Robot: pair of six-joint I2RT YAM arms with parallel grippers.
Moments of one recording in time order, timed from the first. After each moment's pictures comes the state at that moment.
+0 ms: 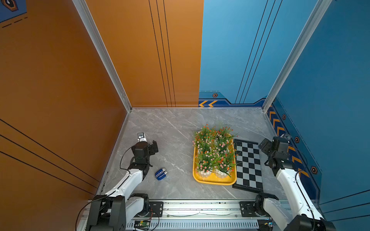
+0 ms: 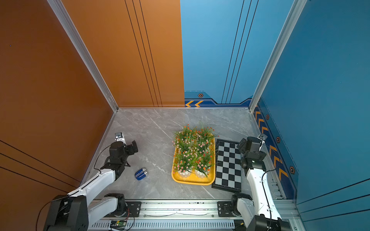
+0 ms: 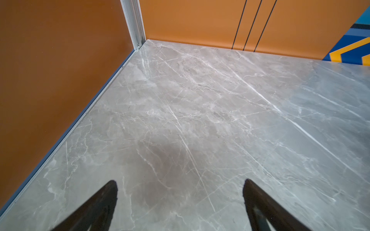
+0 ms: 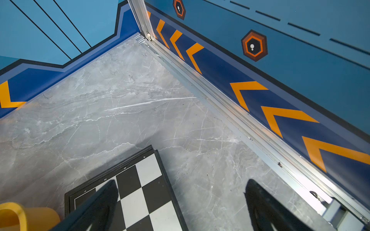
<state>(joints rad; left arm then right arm) -0.03 1.12 0.34 0.32 -0.27 -0.14 -0.20 0.92 0.59 -0.30 0.30 0.41</state>
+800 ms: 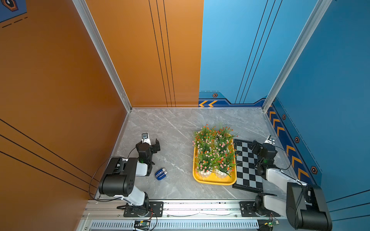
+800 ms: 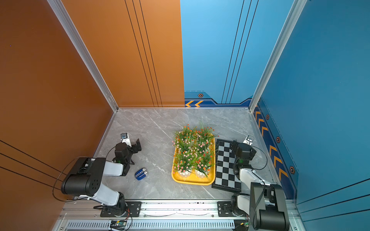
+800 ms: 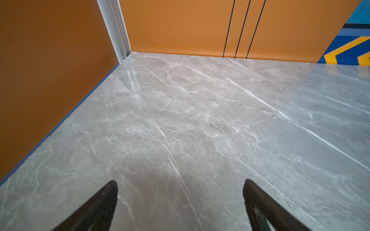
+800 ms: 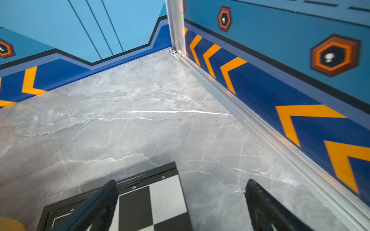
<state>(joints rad) 0.00 1.56 0.30 0.94 -0.19 -0.07 -0.08 1.25 0.29 0.56 0.30 0.24</state>
